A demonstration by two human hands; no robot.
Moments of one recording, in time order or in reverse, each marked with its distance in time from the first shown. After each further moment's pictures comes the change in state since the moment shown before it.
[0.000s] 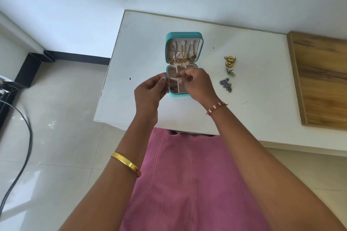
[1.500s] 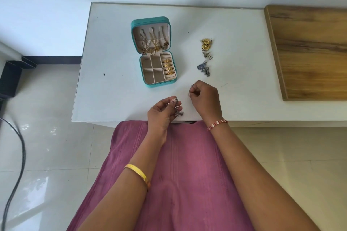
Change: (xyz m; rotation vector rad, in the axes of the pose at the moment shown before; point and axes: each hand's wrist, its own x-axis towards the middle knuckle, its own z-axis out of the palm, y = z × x) left_hand -0.047 -0.086 0.033 0.059 -0.095 -0.247; right_hand -0.052 0.097 -0.030 -0.197 0.240 0.033
